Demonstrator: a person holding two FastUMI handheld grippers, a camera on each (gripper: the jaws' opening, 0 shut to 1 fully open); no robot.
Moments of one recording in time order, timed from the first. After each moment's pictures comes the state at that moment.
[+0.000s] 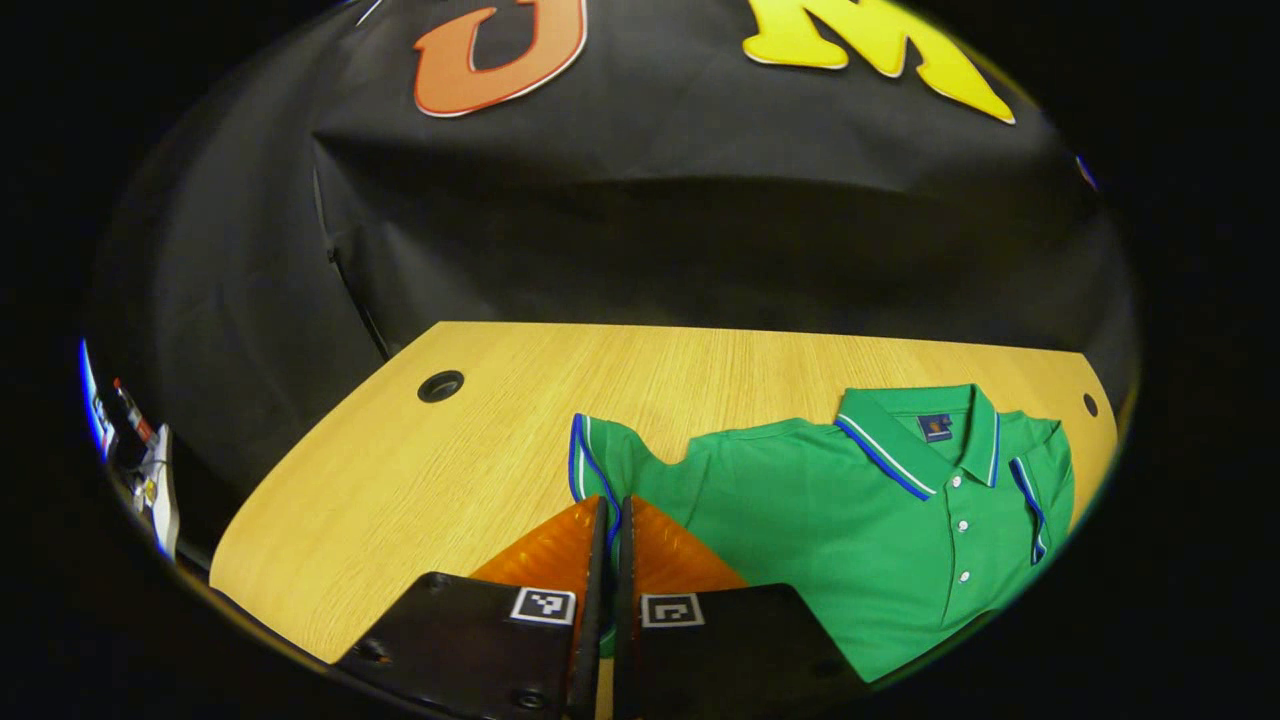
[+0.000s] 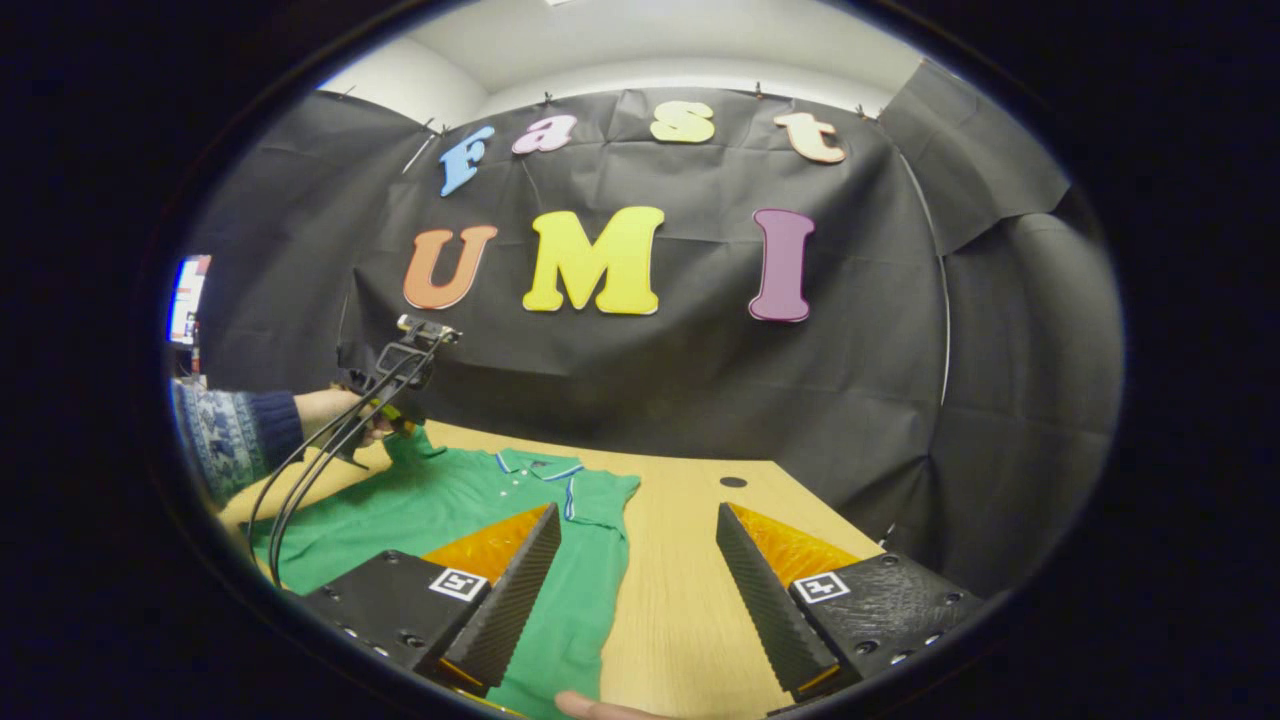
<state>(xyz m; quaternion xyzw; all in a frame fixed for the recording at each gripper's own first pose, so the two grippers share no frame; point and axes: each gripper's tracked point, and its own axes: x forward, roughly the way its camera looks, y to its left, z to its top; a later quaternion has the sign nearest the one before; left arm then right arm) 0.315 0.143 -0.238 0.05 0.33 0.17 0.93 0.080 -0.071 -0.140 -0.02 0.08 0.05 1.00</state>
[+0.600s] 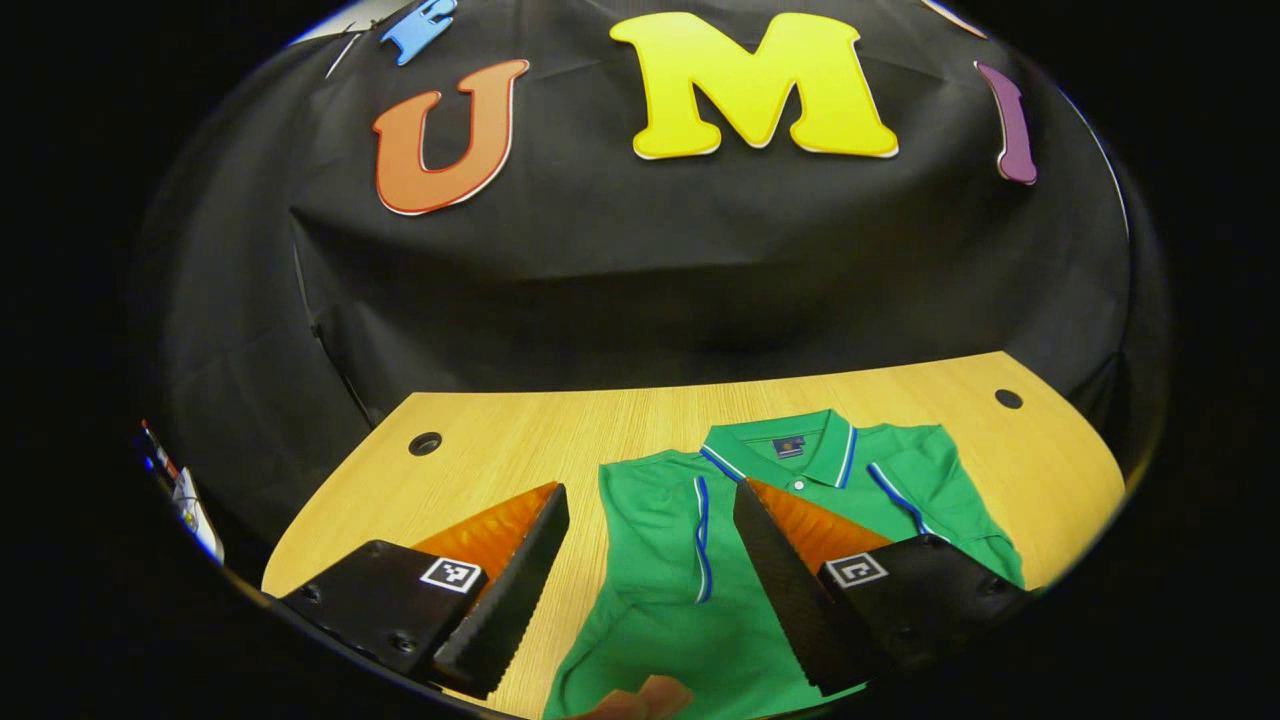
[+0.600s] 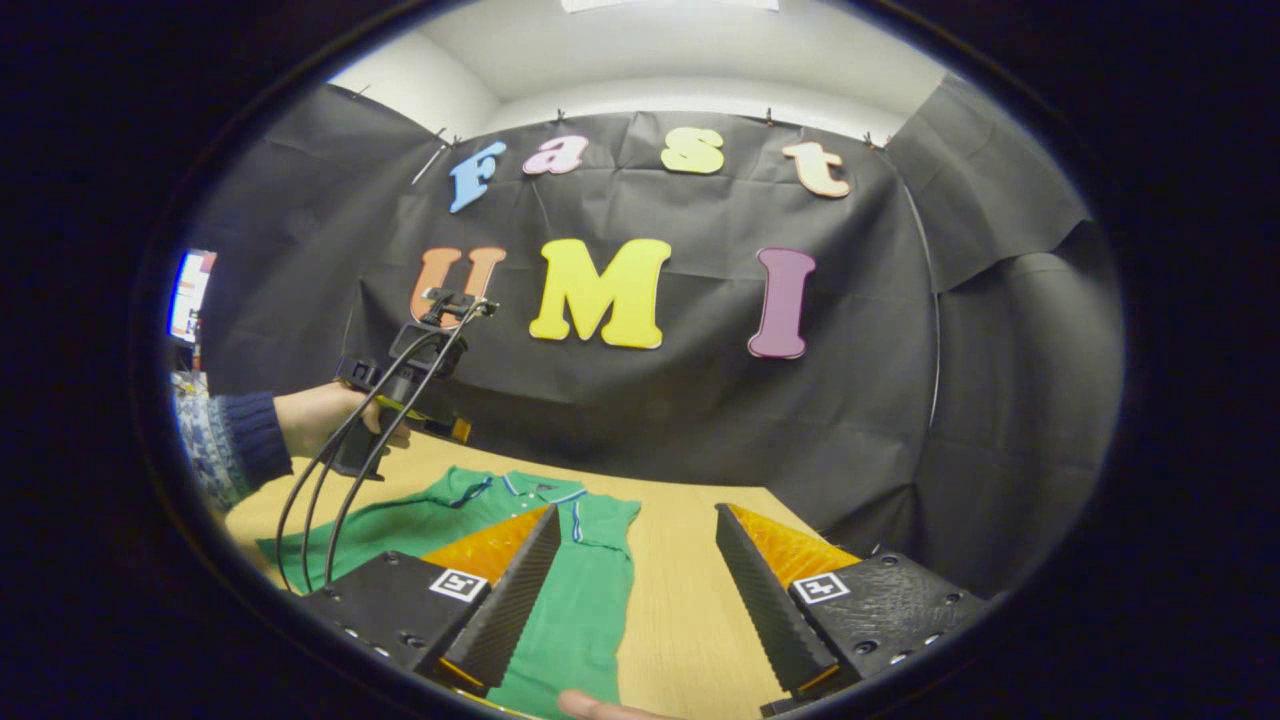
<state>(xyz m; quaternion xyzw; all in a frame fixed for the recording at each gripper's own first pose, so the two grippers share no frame) 0.257 0.053 -0.138 0.03 0.23 0.08 0.97 0.044 -0.055 -0.084 -0.03 0.05 0.05 1.00</state>
